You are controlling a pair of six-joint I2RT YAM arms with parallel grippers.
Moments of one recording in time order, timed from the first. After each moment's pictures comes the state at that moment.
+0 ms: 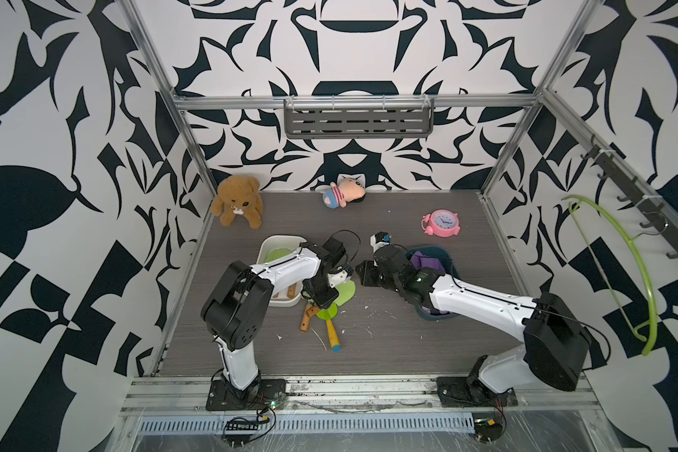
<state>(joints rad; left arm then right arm) -0.68 1.80 1.19 -0.94 0.09 0.30 0.82 1.47 0.93 -0.15 0.09 0.76</state>
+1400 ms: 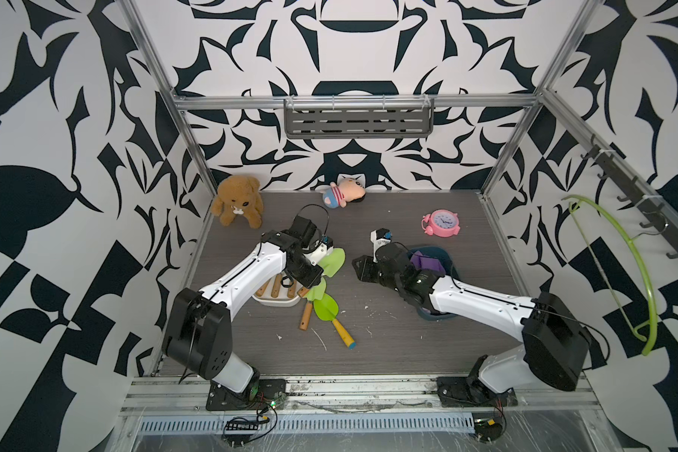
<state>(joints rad) -0.49 1.53 1.20 -0.94 0.22 0.23 0.82 1.49 0.91 0.01 0.07 0.82</state>
